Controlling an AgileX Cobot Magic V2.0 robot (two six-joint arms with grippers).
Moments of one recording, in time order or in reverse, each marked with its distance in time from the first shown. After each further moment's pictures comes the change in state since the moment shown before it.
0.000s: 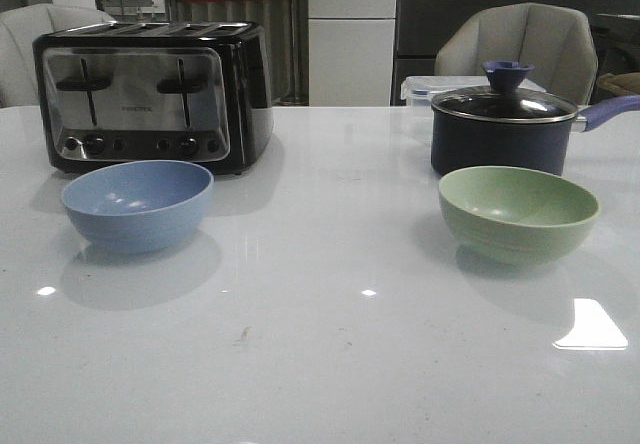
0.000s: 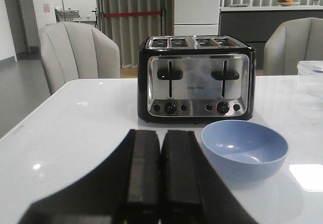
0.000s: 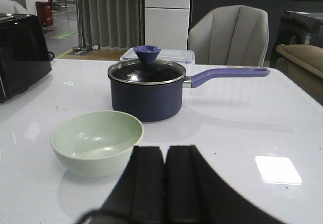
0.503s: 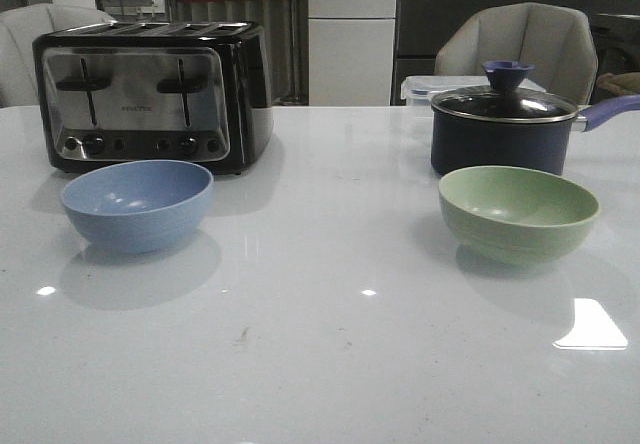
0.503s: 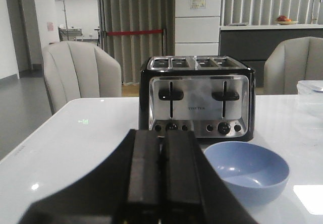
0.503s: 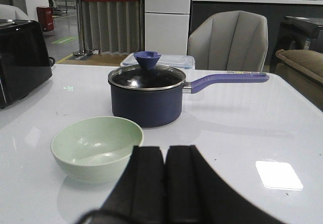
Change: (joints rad) left arm 0.000 0.000 -0.003 0.000 -0.078 0.000; right arm 0.000 0.000 -0.002 0.002 -0.019 0.000
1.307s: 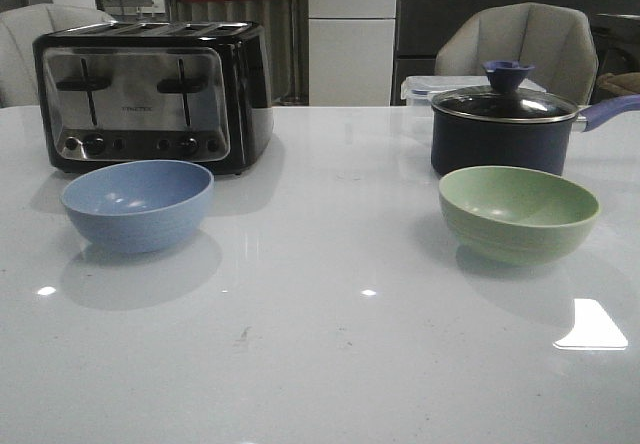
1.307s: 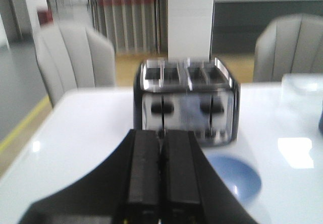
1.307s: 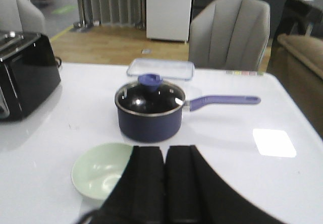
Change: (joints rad) left arm 0.000 0.302 -0.622 0.000 0.543 0.000; right arm 0.000 0.340 -0.637 0.000 0.494 0.000
